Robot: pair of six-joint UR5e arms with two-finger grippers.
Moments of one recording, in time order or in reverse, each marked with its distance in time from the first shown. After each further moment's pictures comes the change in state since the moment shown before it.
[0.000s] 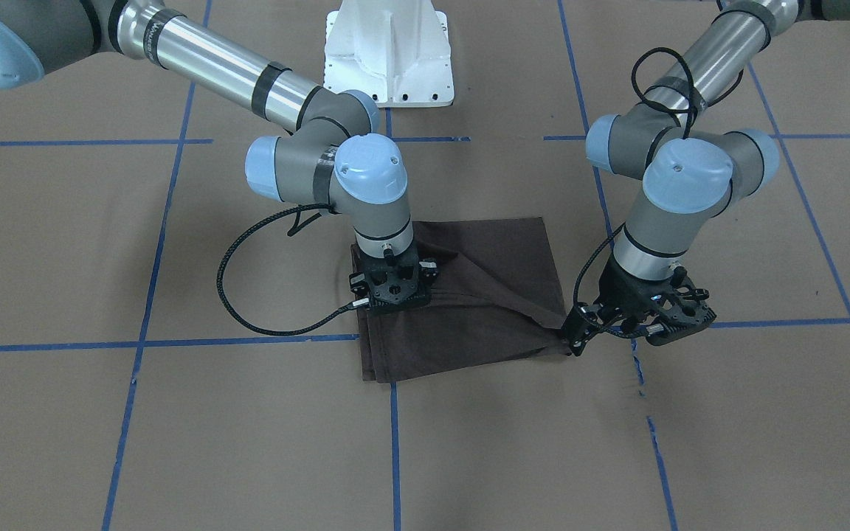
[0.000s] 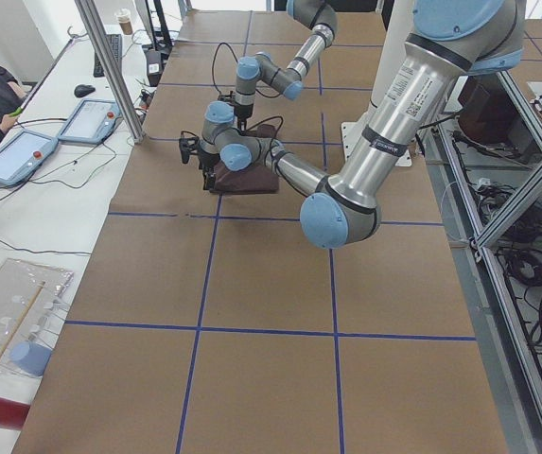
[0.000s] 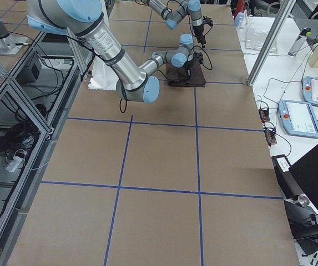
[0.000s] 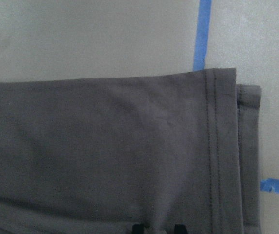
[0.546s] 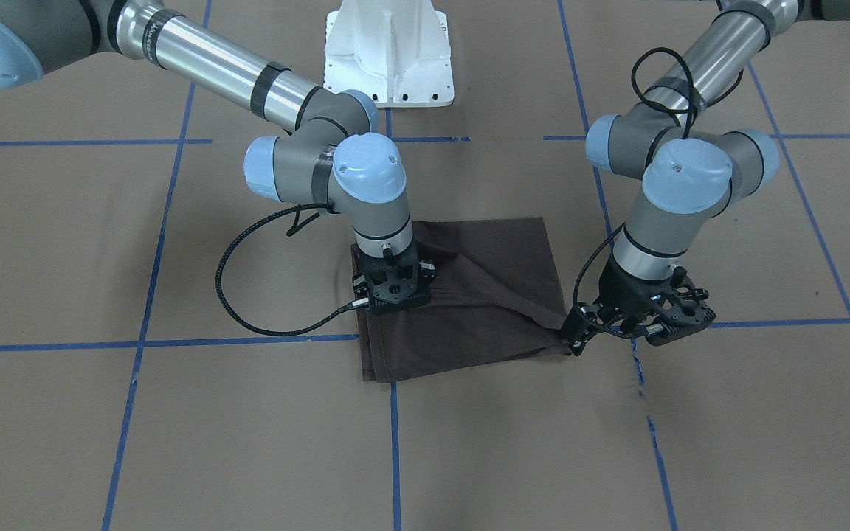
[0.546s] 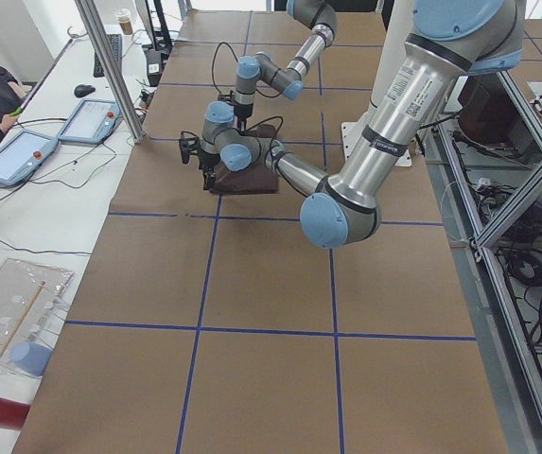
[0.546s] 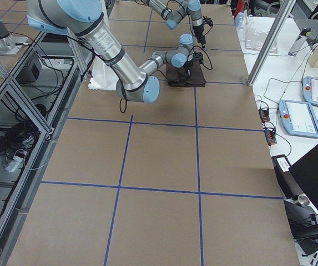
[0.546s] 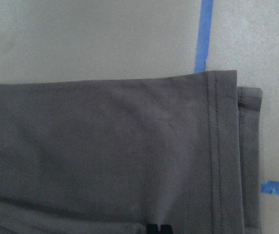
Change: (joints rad) left arm 0.001 0.000 0.000 0.000 0.000 -0.001; right arm 0.002 -0.004 0.005 0.010 0.000 -0.003
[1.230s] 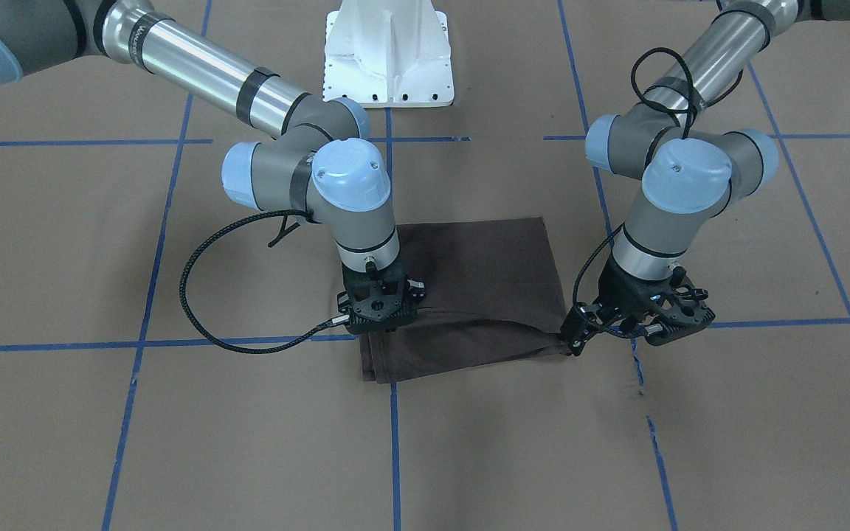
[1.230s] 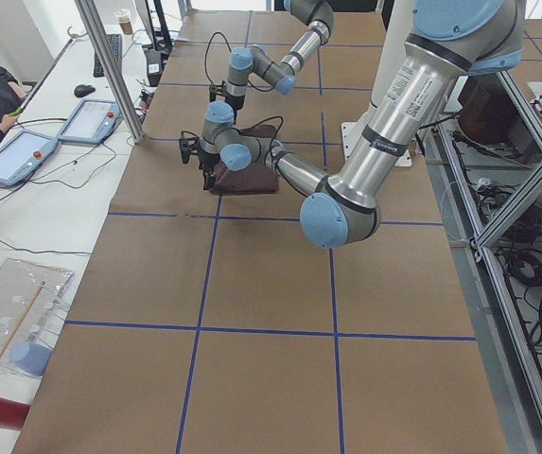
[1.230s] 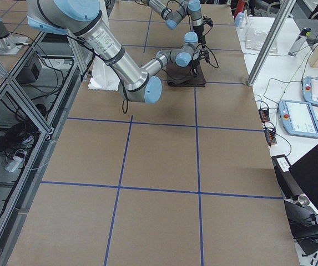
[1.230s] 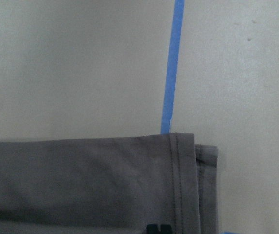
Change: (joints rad) left arm 0.000 -0.001 0.000 0.000 0.000 0.001; right arm 0.058 0.001 0.007 0.006 -0.033 -0.011
